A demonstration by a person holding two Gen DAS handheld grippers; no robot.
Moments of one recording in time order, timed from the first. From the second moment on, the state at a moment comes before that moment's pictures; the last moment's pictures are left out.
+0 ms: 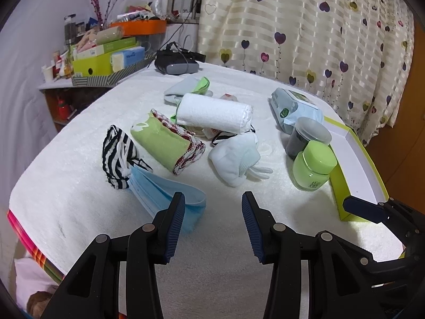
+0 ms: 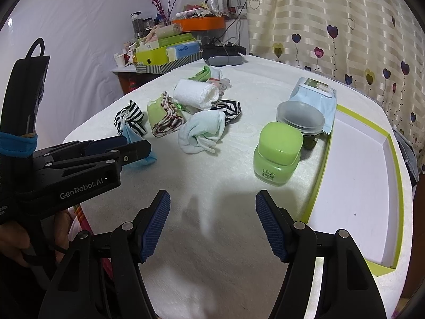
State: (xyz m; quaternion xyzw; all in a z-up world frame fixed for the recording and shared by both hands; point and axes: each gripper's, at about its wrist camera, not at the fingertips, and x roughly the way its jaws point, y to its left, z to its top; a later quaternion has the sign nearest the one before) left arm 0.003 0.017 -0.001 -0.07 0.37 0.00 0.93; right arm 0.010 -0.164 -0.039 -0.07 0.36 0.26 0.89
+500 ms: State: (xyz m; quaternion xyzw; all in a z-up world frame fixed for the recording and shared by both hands) left arm 0.002 0.022 -0.001 -0.08 0.37 0.00 0.93; right arm 0.013 -0.155 -0.036 -0.08 0.36 0.27 0.89
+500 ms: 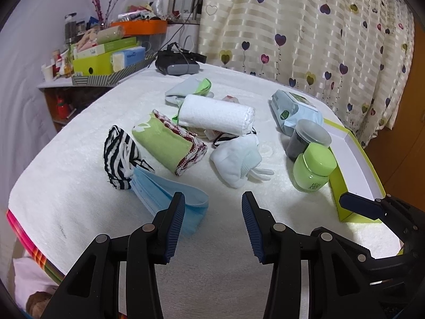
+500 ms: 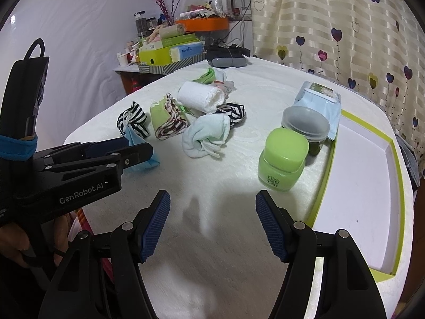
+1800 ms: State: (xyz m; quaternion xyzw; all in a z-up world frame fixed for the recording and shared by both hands) left arm 0.015 0.122 -0.014 -0.20 0.34 0.05 0.92; right arm 0.078 -0.086 -0.031 -0.12 0.34 0.30 0.88
